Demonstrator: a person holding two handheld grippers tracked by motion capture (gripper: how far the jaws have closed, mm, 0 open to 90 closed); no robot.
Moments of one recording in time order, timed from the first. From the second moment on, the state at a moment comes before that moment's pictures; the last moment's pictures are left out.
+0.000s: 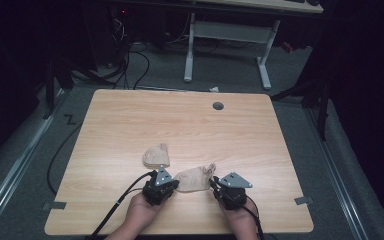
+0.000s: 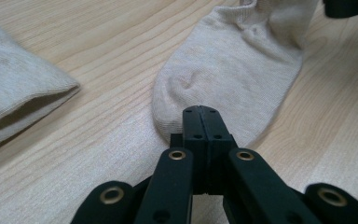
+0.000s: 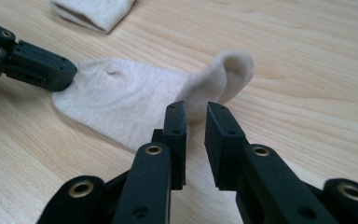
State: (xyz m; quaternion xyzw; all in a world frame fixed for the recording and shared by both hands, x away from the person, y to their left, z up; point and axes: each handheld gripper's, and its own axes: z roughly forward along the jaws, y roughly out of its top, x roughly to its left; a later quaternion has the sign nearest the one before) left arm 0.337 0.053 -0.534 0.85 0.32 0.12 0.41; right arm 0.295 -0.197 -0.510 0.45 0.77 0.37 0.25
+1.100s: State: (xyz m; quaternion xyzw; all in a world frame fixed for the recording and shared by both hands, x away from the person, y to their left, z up) left arm 0.311 0.118 -0.531 0.84 0.35 0.14 0.38; right arm 0.294 -0.186 -0.528 0.40 0.82 0.35 0.20
